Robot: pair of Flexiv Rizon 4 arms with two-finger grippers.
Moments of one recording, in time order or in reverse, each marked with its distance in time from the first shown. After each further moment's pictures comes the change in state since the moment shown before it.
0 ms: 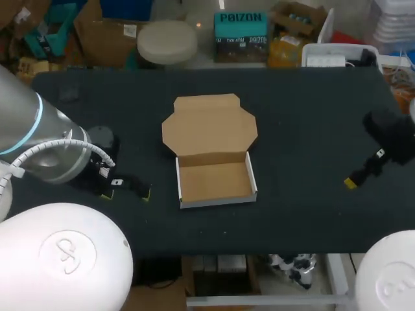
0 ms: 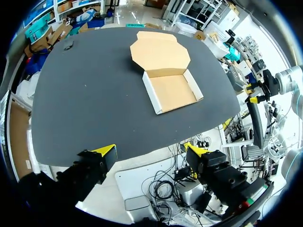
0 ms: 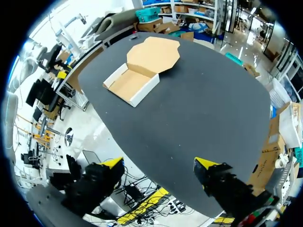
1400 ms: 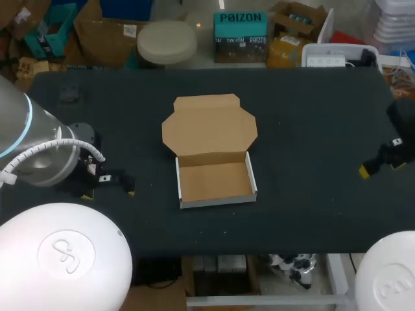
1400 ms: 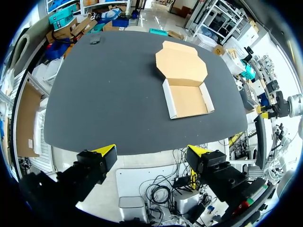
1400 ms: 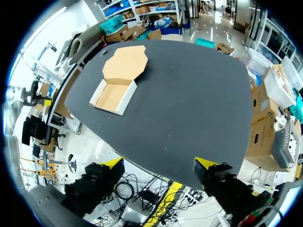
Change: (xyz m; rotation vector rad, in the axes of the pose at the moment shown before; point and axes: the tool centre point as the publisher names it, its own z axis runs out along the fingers) left arm -0.017 0.007 -0.029 0.054 -0.109 -0.153; right arm -0.010 -0.012 -0.033 -0.016 -0.054 0.287
